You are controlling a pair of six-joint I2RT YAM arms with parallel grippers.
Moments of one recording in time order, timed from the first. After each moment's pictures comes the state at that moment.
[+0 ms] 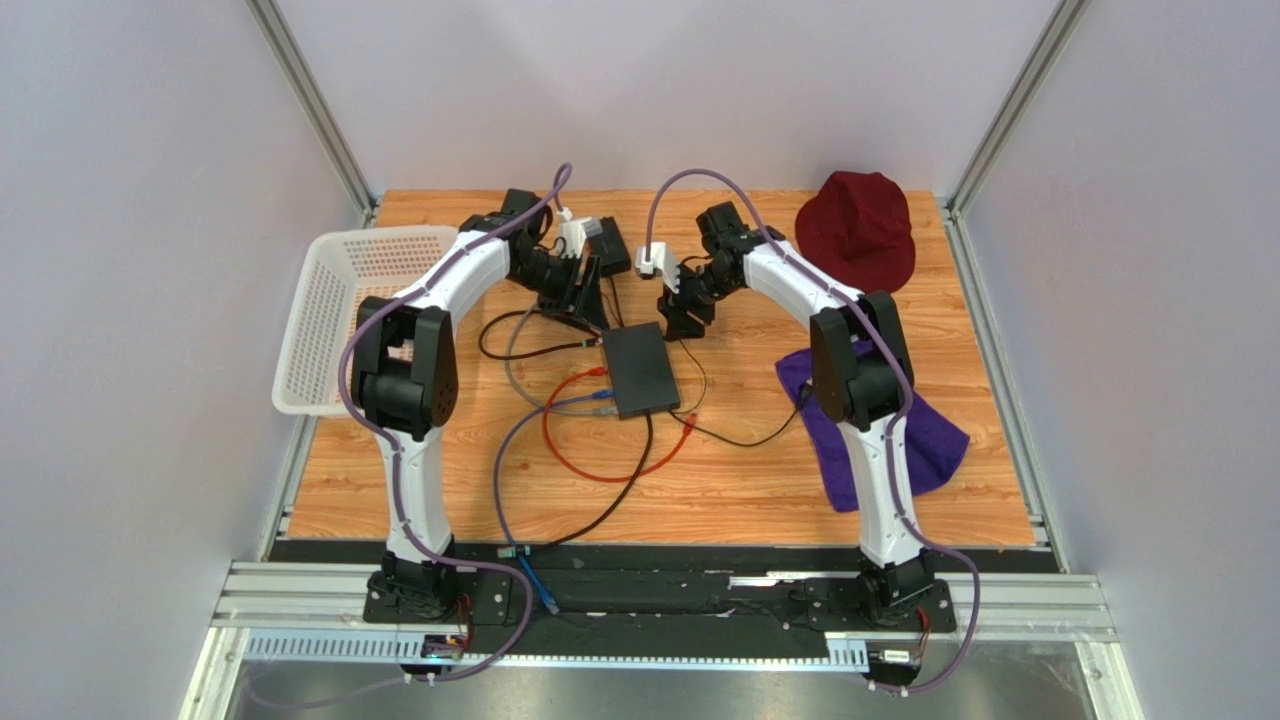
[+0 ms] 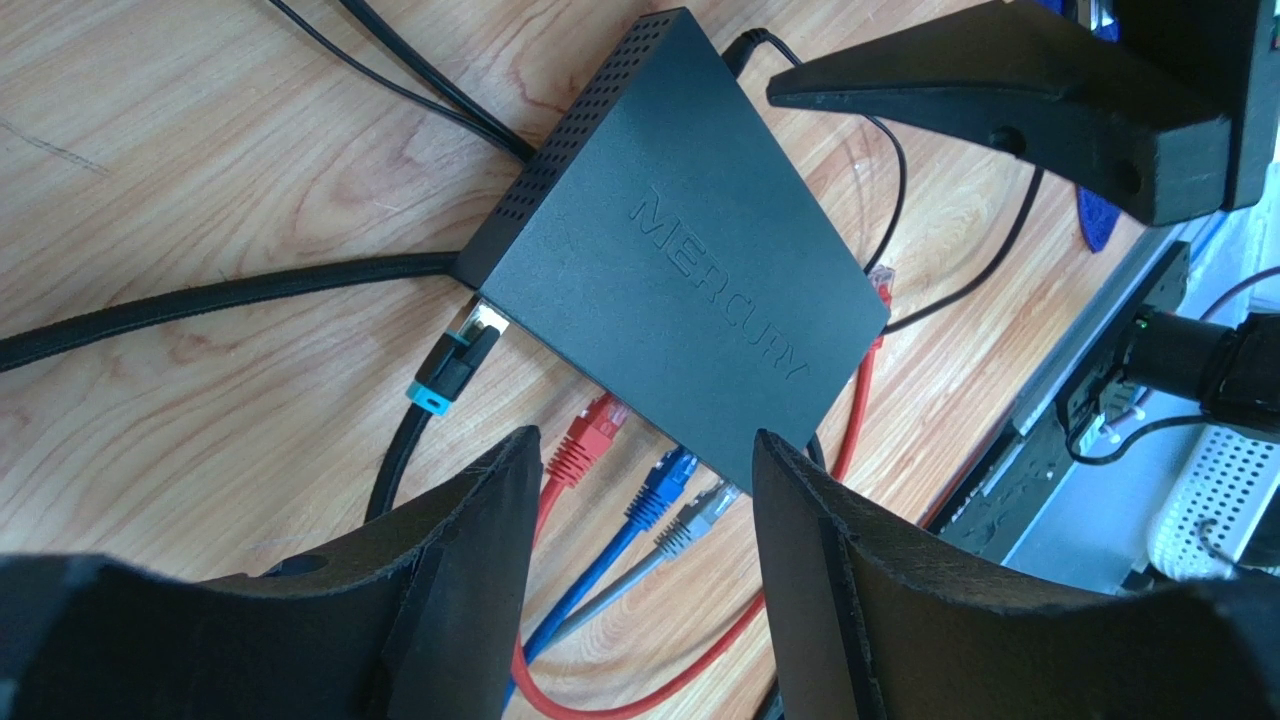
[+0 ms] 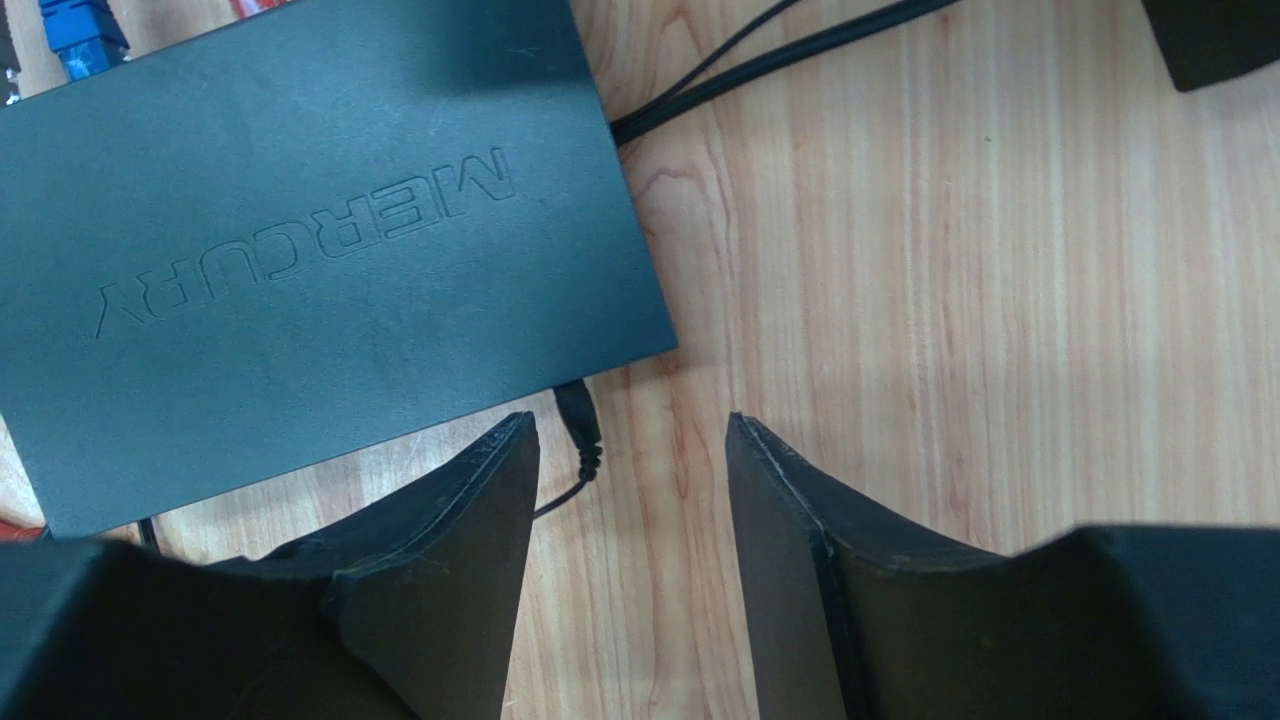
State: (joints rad) left arm -0.25 2.08 1.72 -0.83 0.71 0.05; right arm 0.41 2.29 1.90 -0.74 -0.67 -0.94
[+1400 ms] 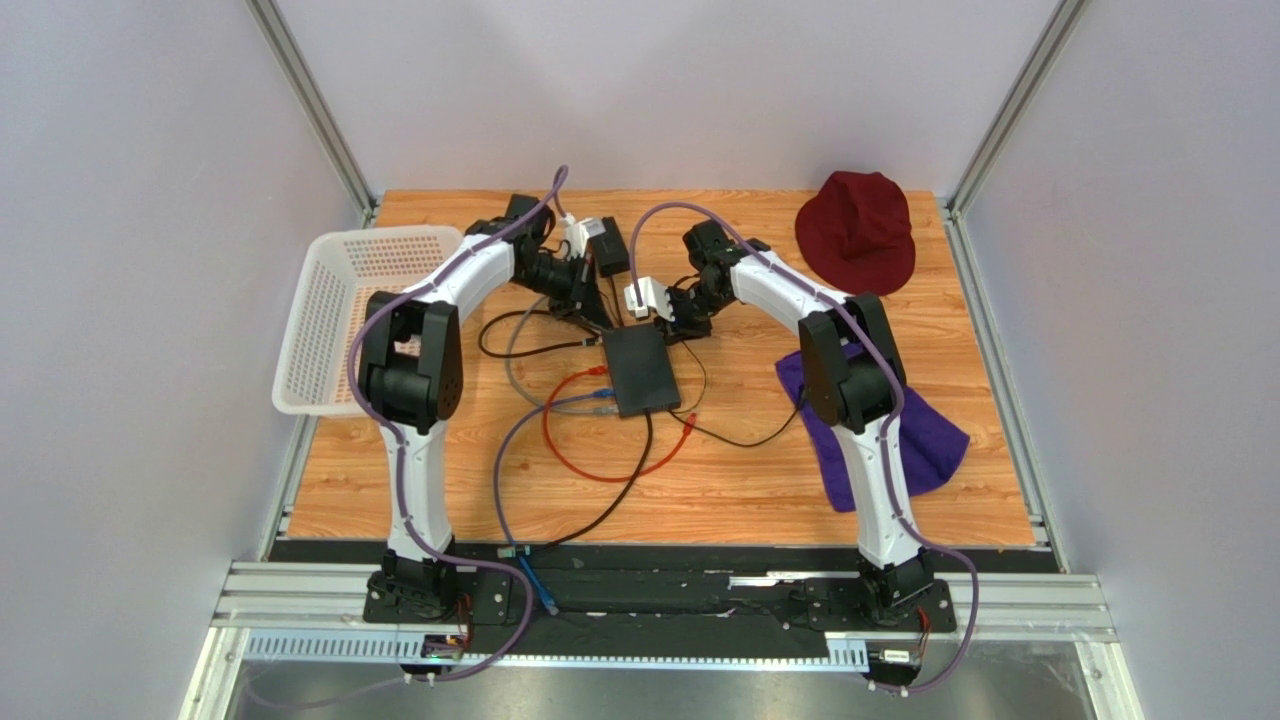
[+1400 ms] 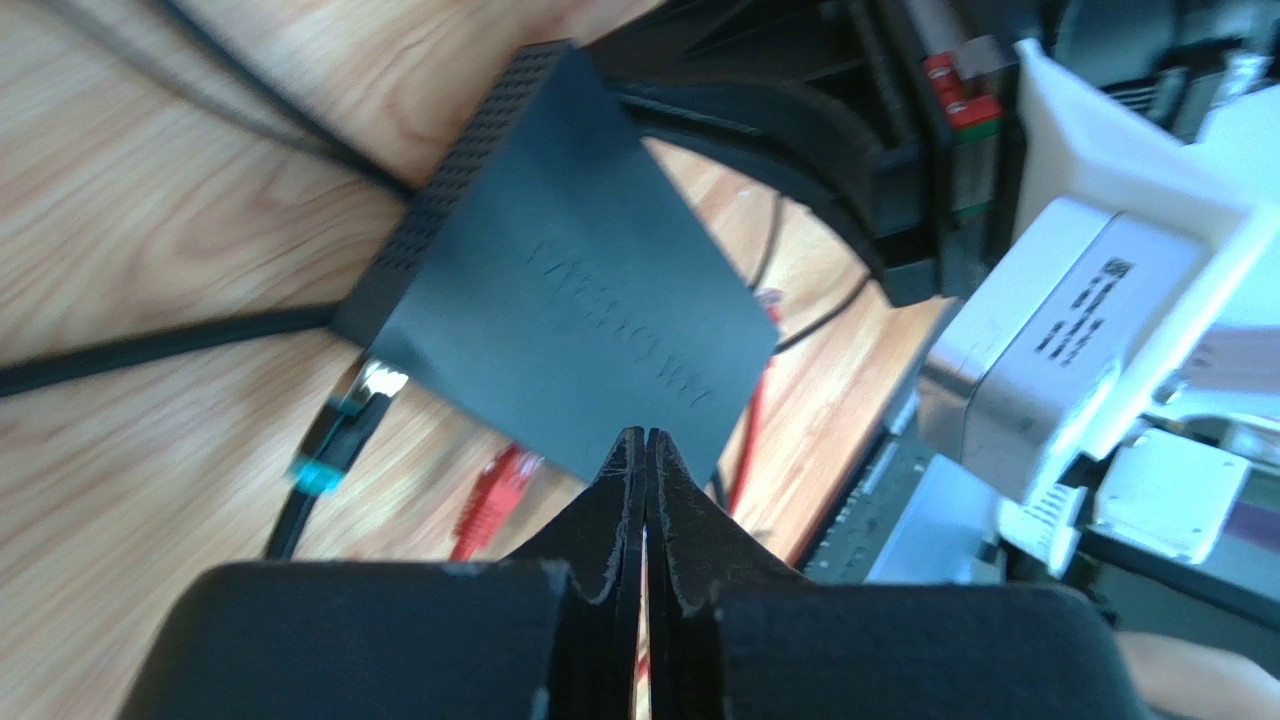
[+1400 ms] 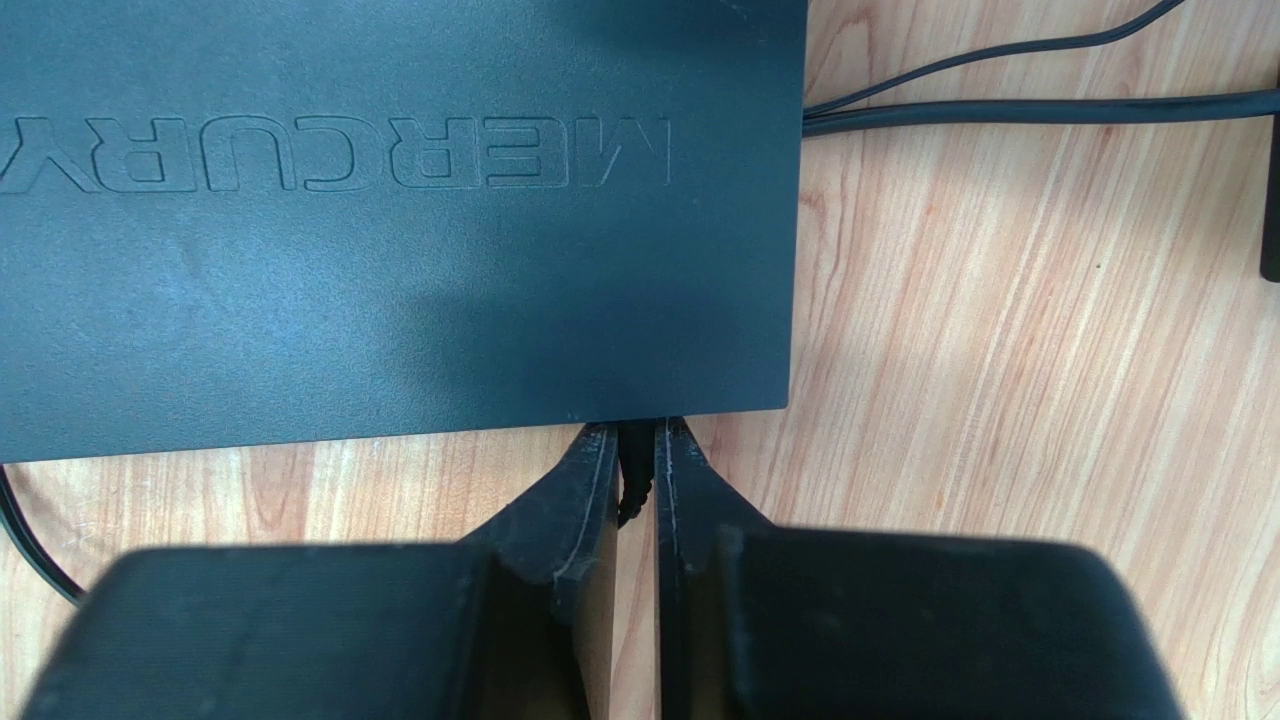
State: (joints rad) left arm -0.25 2.12 1.71 -0.78 0.84 -0.05; right arm 0.45 2.30 1.84 -0.76 -0.60 -1.28
